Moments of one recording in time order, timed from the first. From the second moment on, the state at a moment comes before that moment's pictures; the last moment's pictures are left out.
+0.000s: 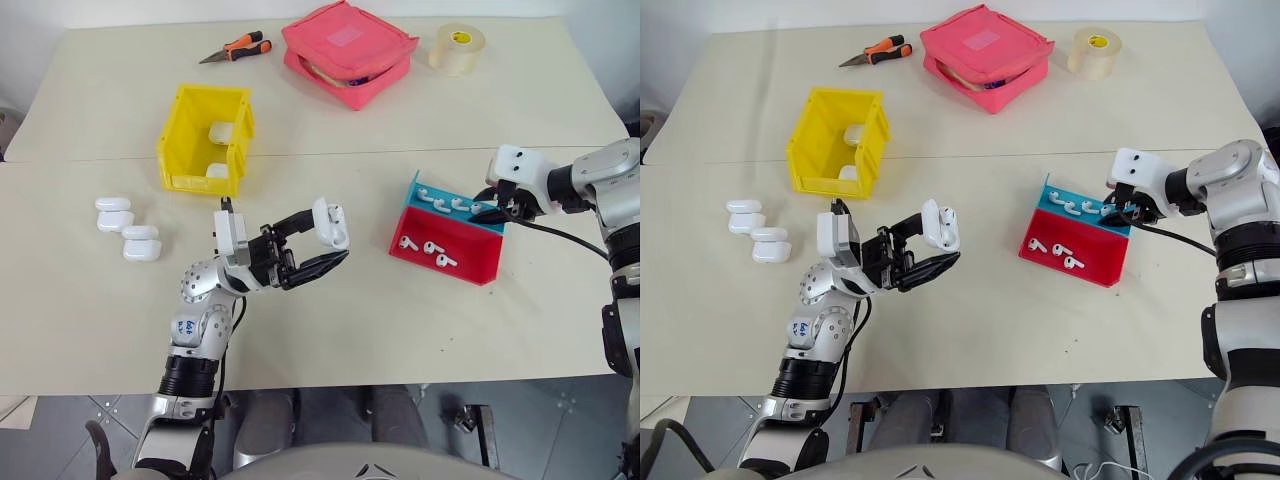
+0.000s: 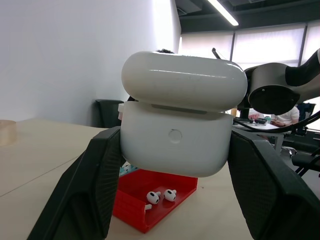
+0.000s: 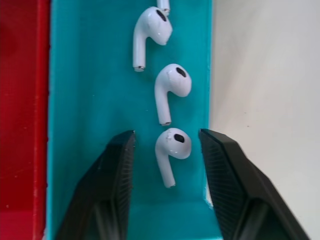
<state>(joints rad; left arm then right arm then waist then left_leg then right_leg) -0.30 0.18 -0.02 0.01 -0.58 -0.04 -1.11 -1.00 -0.85 0.29 0.90 -0.18 -0.02 1.31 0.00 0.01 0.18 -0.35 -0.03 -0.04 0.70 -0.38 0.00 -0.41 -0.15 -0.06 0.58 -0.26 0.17</state>
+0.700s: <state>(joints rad) -0.31 0.18 -0.02 0.01 -0.58 -0.04 -1.10 -1.01 -0.85 0.29 0.91 -0.22 -0.04 1.30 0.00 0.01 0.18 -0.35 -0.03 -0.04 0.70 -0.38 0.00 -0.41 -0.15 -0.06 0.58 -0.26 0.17</state>
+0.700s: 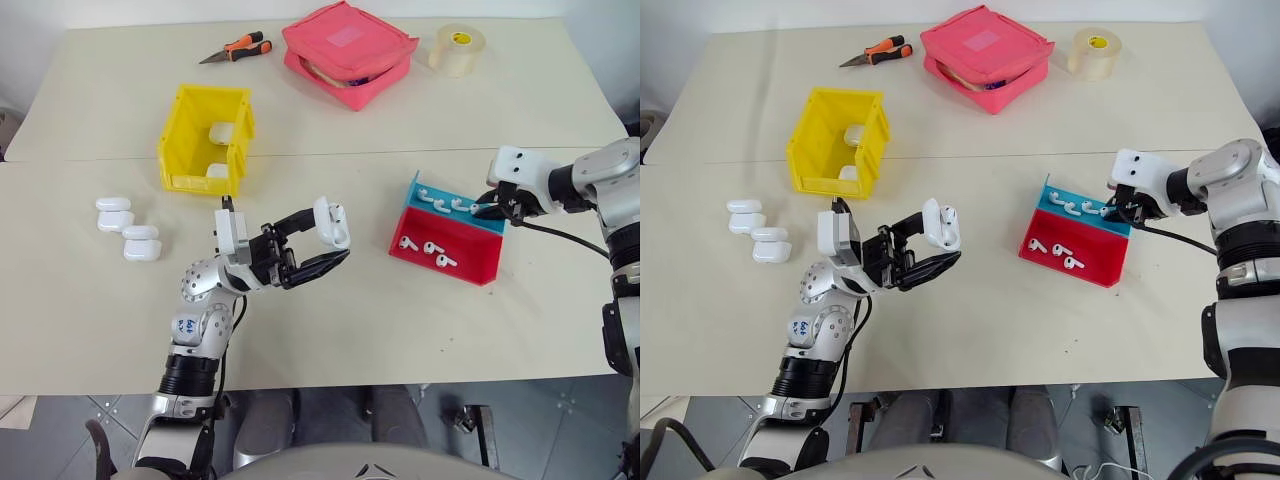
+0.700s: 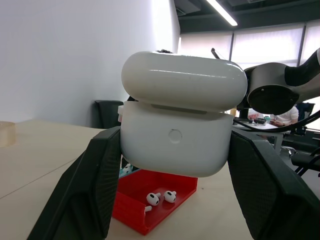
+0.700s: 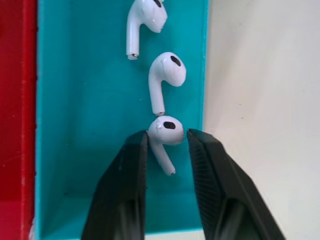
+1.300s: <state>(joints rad) -0.30 0.18 -0.02 0.01 -0.58 -0.03 -1.10 -0.99 -0.85 0.27 0.90 -0.23 -0.04 1.29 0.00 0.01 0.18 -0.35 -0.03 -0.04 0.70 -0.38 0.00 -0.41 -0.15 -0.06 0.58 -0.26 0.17</state>
